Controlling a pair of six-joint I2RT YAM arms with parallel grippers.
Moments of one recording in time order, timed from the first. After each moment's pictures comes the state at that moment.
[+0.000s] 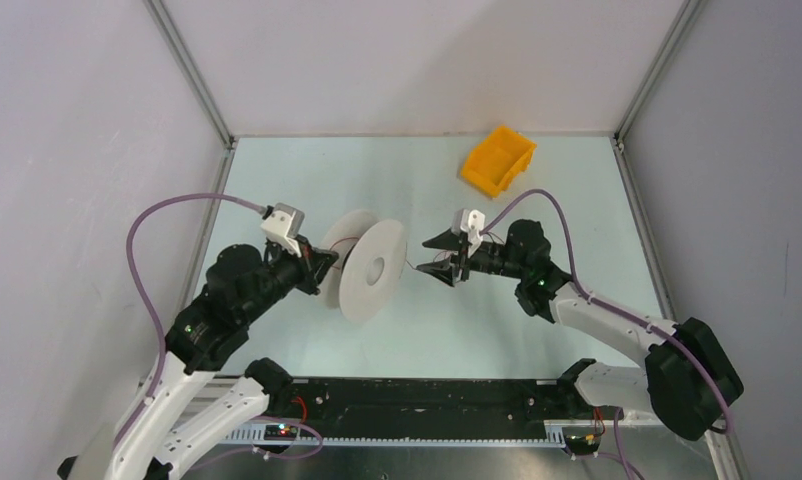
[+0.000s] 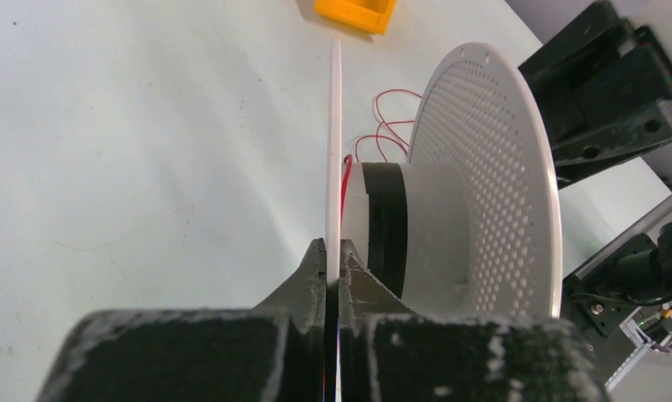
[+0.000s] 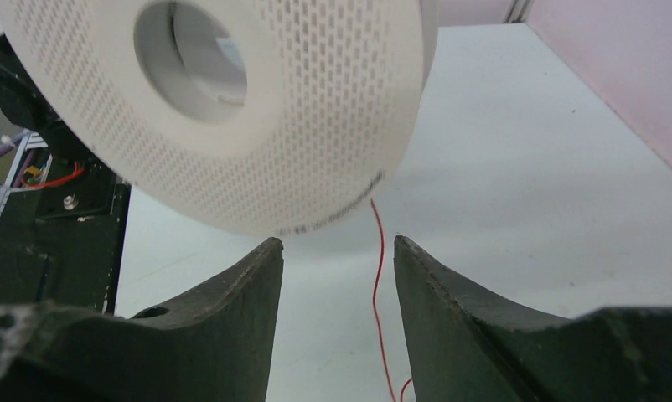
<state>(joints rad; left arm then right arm) -0.60 0.58 0.88 -0.56 0.01 -0.25 0.64 1.20 0.65 0.51 -0.69 -0.14</state>
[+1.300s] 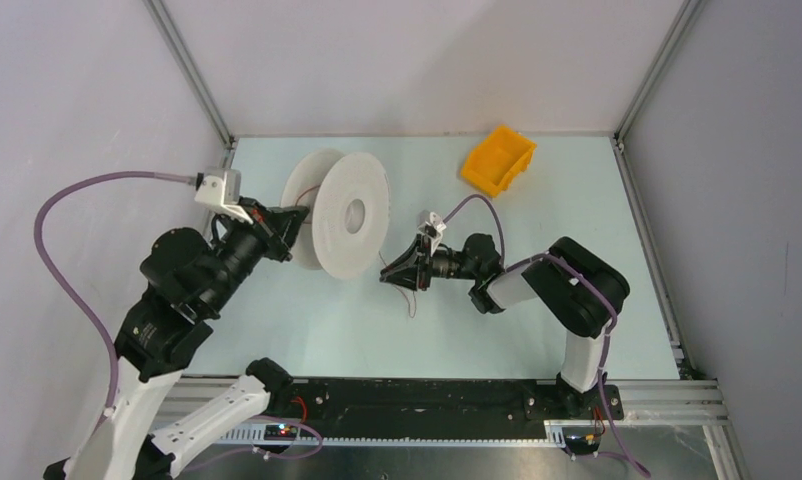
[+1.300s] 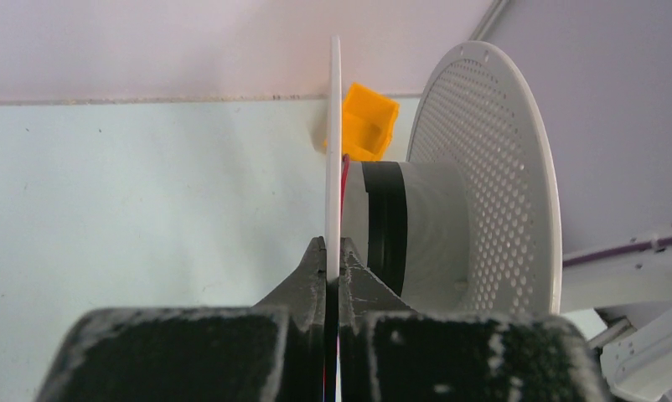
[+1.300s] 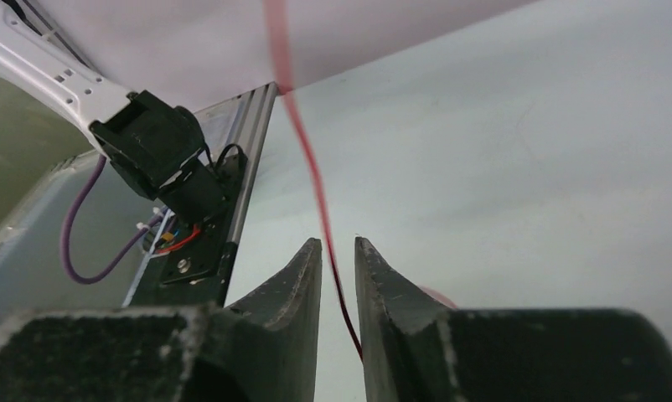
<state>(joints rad) -0.60 0.67 1.24 -0.62 -0.14 -0.34 0.73 1.85 0.70 1.33 -0.80 0.42</state>
